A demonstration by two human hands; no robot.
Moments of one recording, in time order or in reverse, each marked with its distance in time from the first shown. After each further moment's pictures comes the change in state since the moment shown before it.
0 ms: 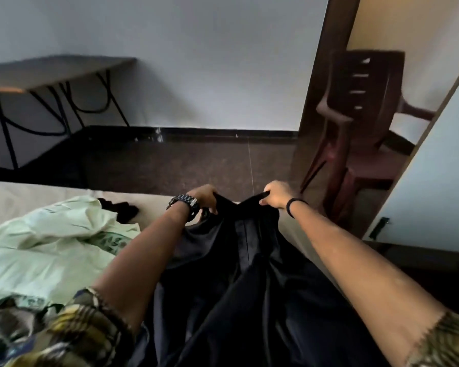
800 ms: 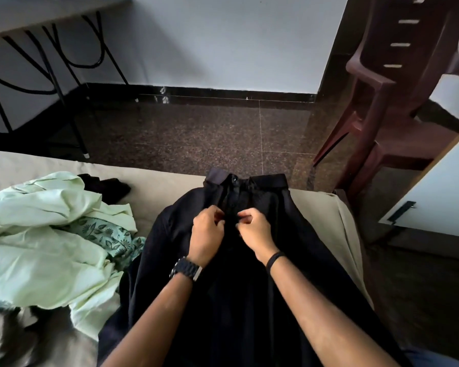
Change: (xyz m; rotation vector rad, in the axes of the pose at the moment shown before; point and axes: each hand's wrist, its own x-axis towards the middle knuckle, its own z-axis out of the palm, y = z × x) left_hand -0.002 -0.031 0.137 -0.398 0.607 0.023; right_hand -0.018 0.006 0.146 0.609 0.067 0.074
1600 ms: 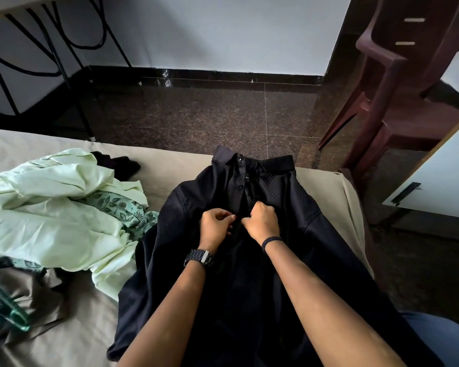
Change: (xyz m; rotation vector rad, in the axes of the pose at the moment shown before) left_hand -0.041 -0.016 0.013 -0.458 -0.125 -0.385; right_hand -0.024 0.019 0.007 -0.515 0.061 -0.028
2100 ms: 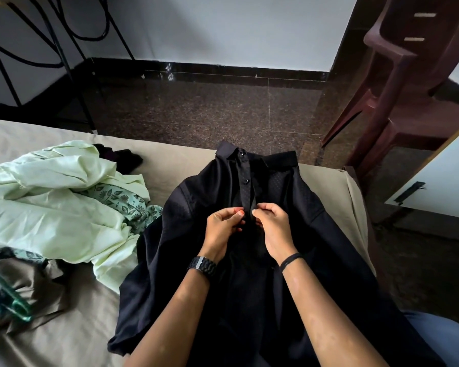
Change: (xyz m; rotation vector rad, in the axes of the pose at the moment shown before) left_hand -0.024 0.001 0.002 -0.533 -0.161 -0.083; right_hand -0.026 0.016 -0.007 1.131 -0.039 0.200
